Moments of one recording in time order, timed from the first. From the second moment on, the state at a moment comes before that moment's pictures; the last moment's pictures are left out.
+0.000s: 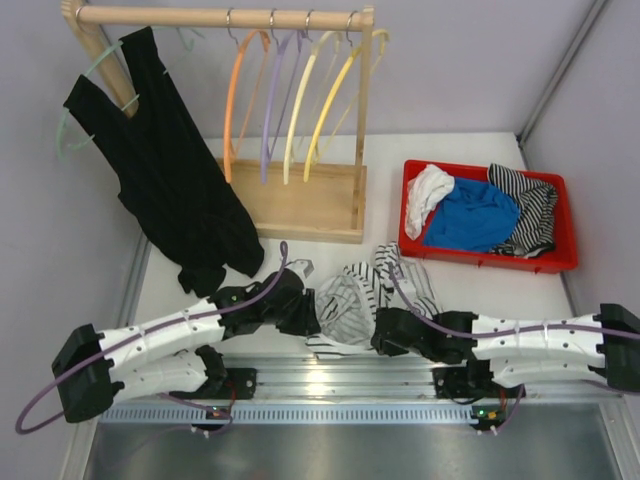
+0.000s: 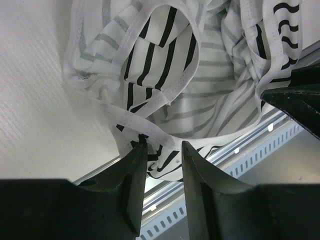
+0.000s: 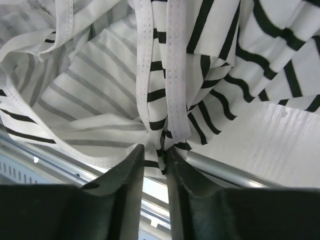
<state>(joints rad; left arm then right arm) -1.00 1.03 0.61 -0.48 0.04 -0.80 1.32 0.95 0.49 -0.49 0.37 1.07</state>
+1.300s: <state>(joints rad) -1.00 0.94 1.60 -0.56 -0.16 -0.42 1.00 0.87 0.75 -0.67 0.42 0.76</state>
